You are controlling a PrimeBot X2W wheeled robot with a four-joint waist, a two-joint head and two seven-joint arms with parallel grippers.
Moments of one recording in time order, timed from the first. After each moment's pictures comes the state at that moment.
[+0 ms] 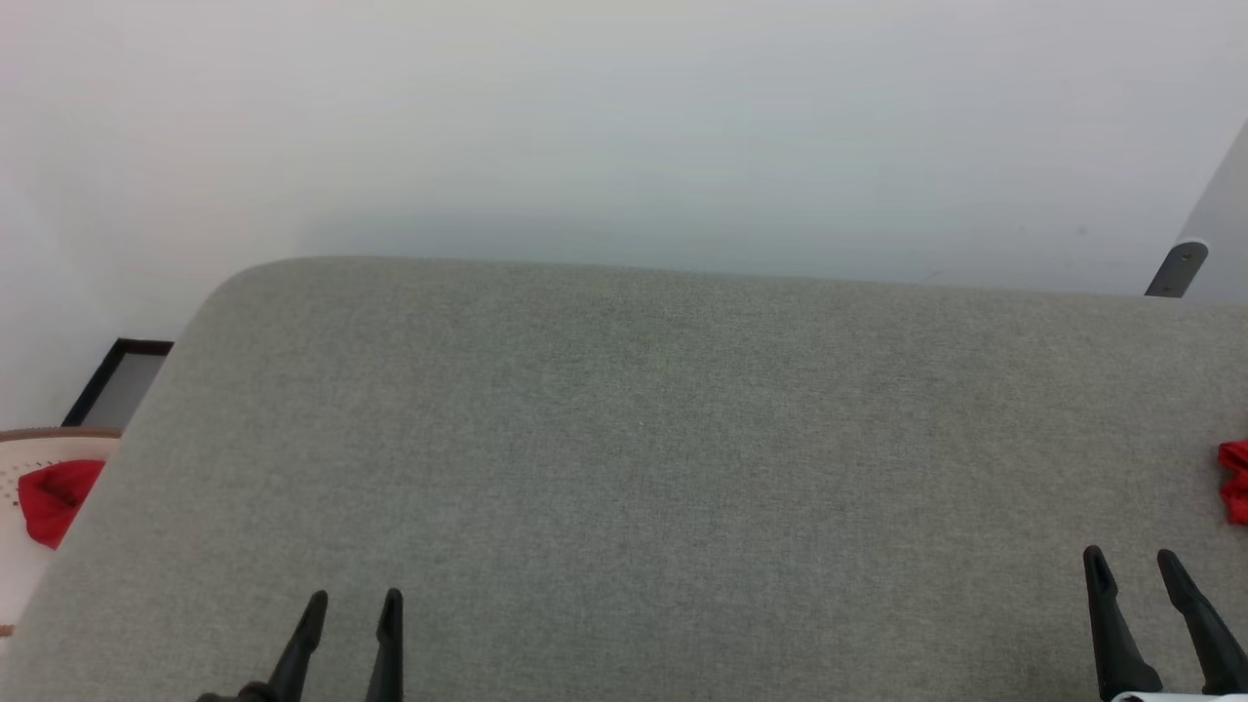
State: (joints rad) left arm 0.17 0.14 0.00 0.08 -0.30 -0.13 -0.26; right arm 0.13 -0.20 -0.06 0.04 0.40 0.13 -0.14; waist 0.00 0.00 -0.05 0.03
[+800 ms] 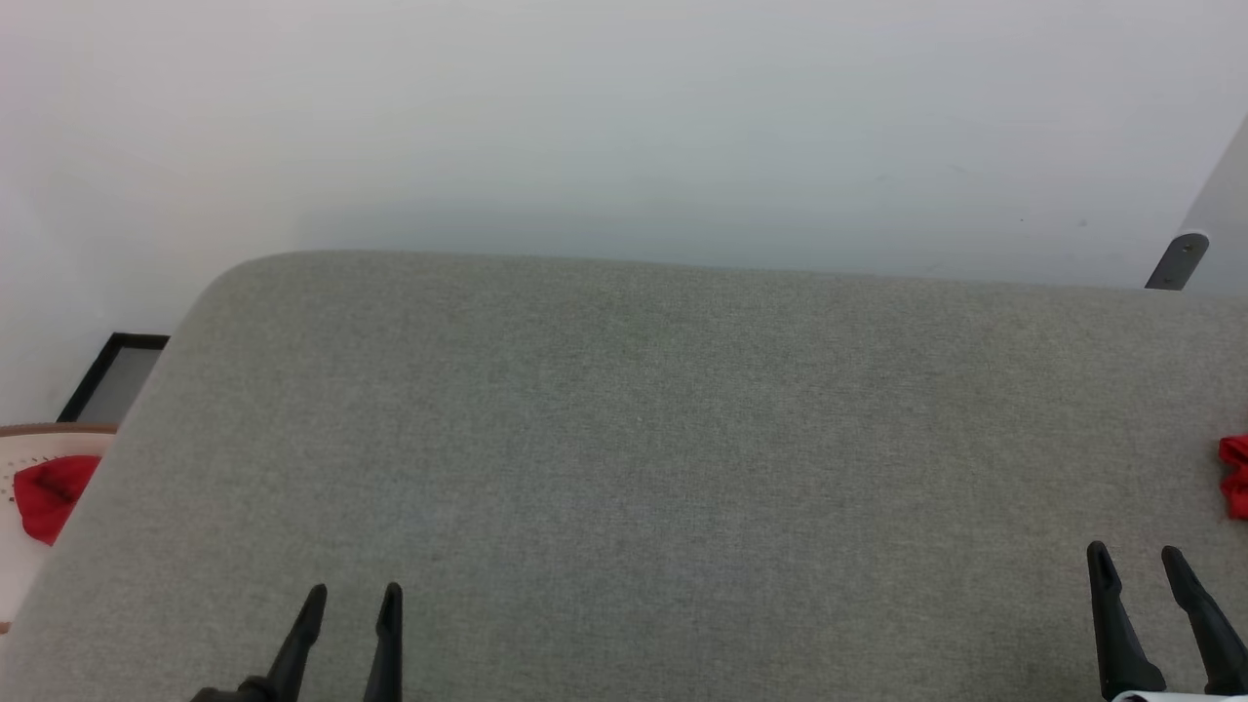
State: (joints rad) left arm 0.16 0.15 -0.01 0.07 -0.30 -0.13 -0.26; right arm 0.16 -0.16 -0.09 -0.03 0.39 0.13 -0.11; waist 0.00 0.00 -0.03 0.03
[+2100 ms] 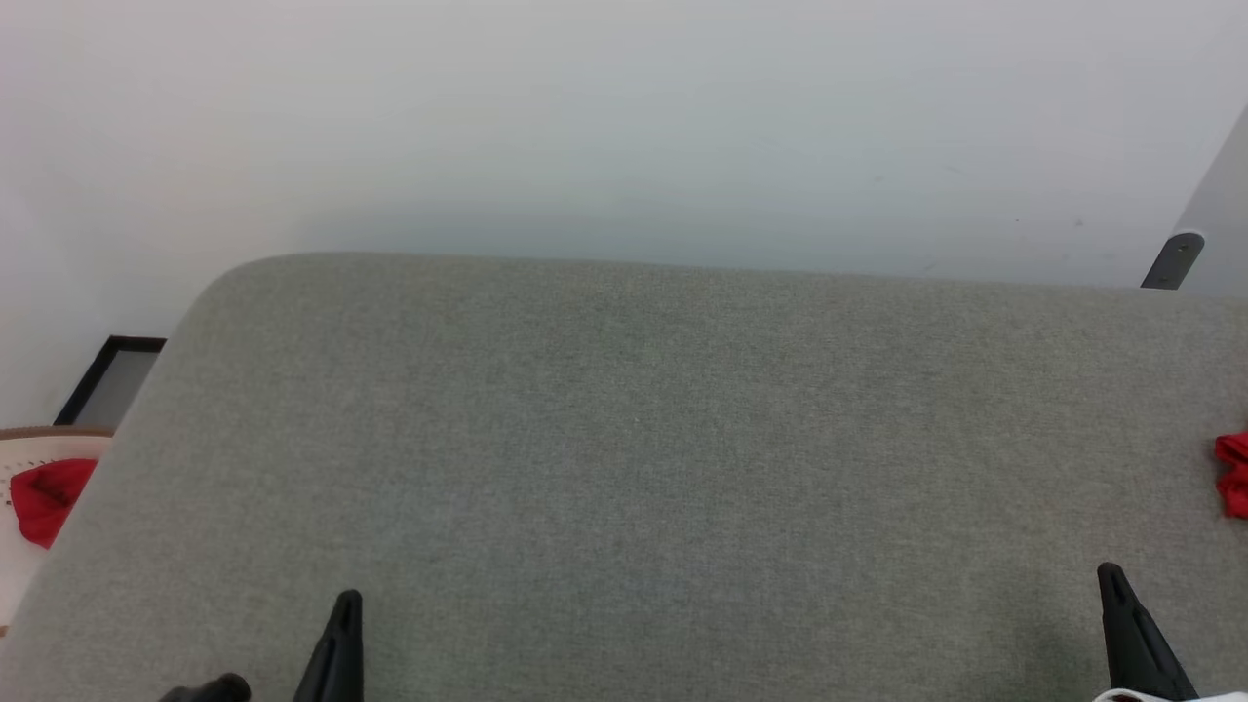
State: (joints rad) left arm 0.14 0.12 0.01 0.12 -0.52 -0.13 -0.21; right arm 0.13 -0.12 -0.09 0.06 0.60 0.13 -0.08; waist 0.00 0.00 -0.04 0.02
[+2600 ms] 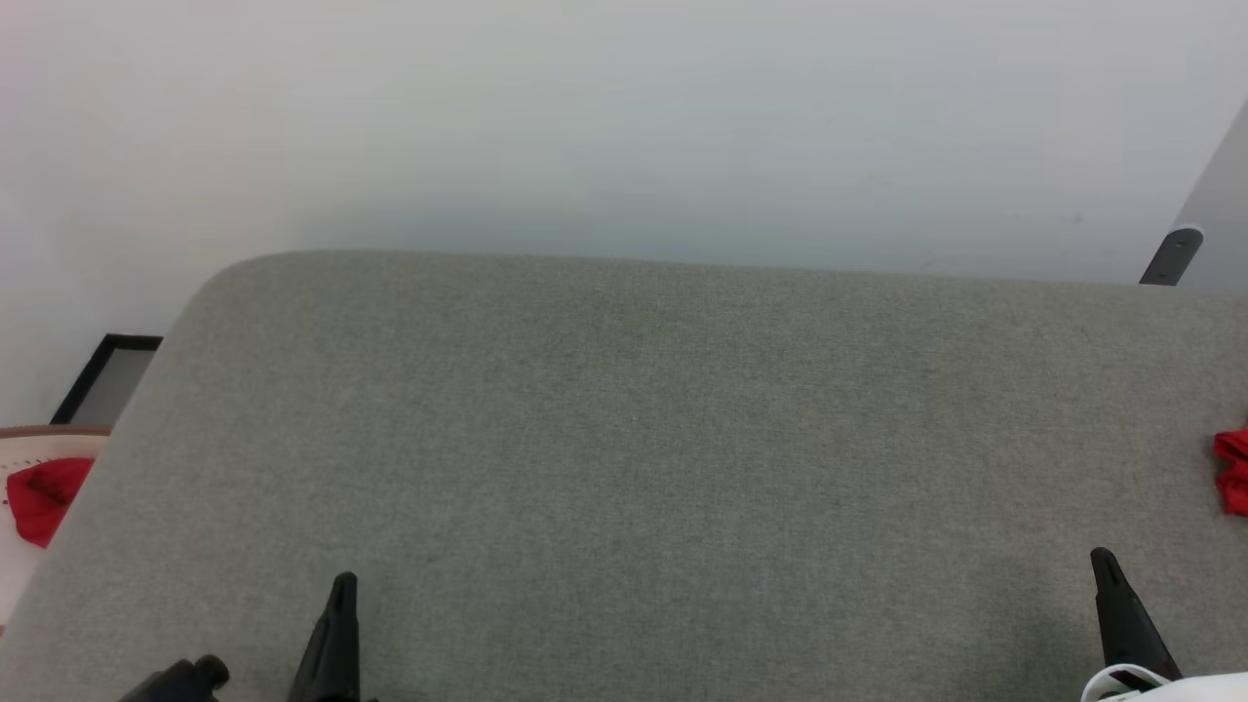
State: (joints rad) left arm 0.09 0.11 0.02 0.15 -0.75 -0.13 -0.15; right arm 0.09 -0.11 -0.09 0.10 0.80 0.13 -0.04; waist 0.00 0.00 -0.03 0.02
